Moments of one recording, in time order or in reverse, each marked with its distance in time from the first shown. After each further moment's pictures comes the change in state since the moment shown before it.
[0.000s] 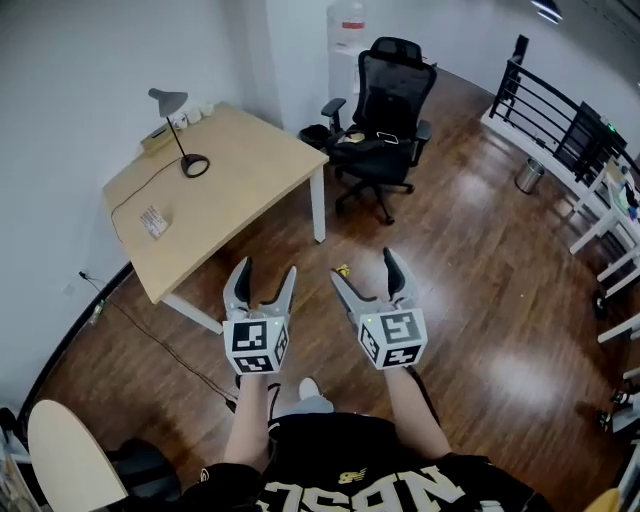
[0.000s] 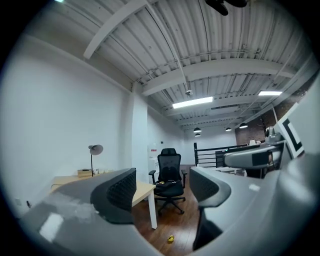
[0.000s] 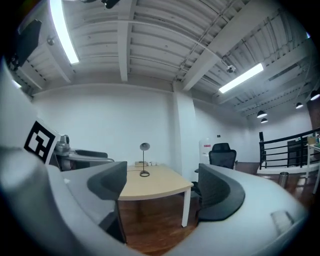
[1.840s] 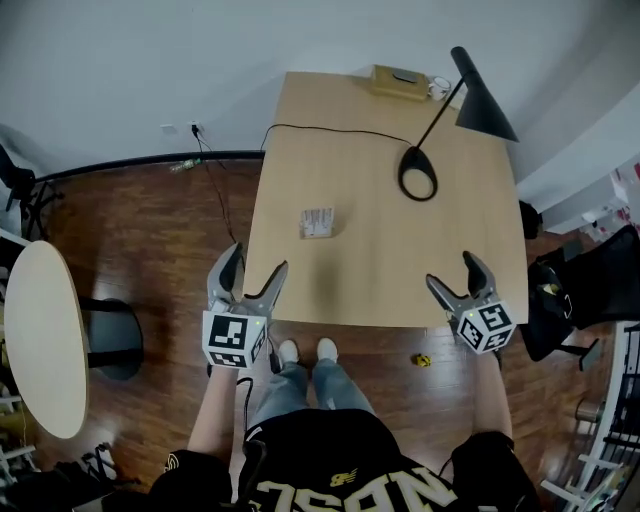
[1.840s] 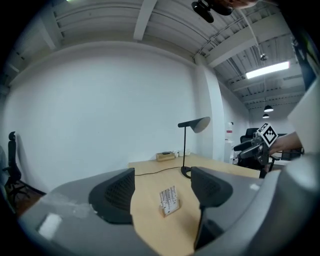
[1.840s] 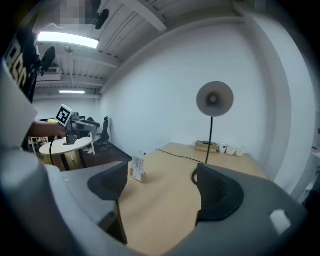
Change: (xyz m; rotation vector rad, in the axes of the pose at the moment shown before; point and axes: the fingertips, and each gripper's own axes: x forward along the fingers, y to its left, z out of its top) left arm 0.031 0.612 -0.113 -0.143 0.204 0.680; right arm 0.651 0.223 -0.120 -0.220 0.353 0.918
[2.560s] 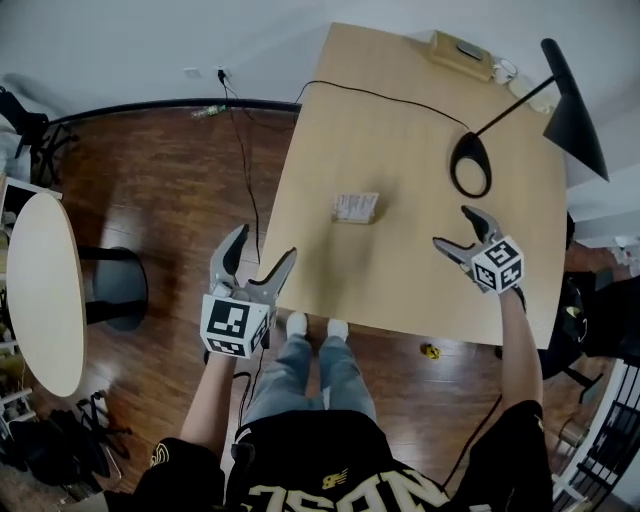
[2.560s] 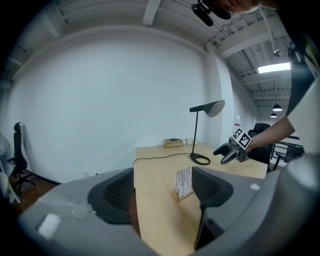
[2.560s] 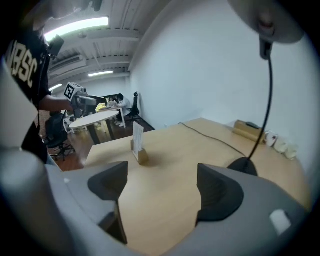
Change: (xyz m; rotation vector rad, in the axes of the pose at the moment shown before) left arm 0.040 0.046 -0.072 -0.071 0.135 0.039; right arm 0.192 -0.033 -0.081 -0.164 0.298 0.386
